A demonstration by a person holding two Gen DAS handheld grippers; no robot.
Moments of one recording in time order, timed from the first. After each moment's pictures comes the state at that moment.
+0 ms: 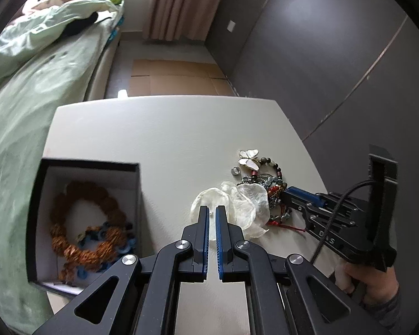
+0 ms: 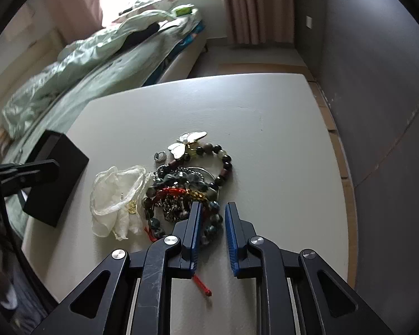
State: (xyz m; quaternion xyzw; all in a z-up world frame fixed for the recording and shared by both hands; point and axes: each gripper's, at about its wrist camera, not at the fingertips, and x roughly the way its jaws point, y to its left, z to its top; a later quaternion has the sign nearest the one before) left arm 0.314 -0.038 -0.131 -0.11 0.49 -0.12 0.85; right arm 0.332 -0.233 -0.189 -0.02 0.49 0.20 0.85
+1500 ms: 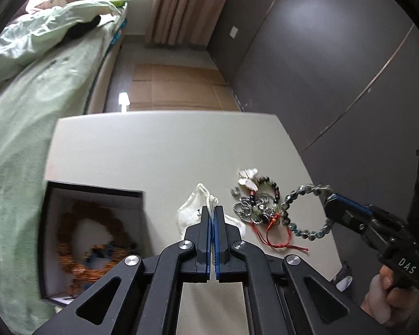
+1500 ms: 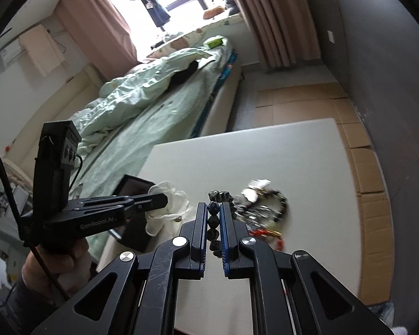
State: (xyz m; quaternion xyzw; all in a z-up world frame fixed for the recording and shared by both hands) left arm 0.324 -0.027 -0.113 -0.12 0.48 -0.12 0.86; right arm 0.312 -0.225 -0.105 0.09 0.43 0.29 0.85
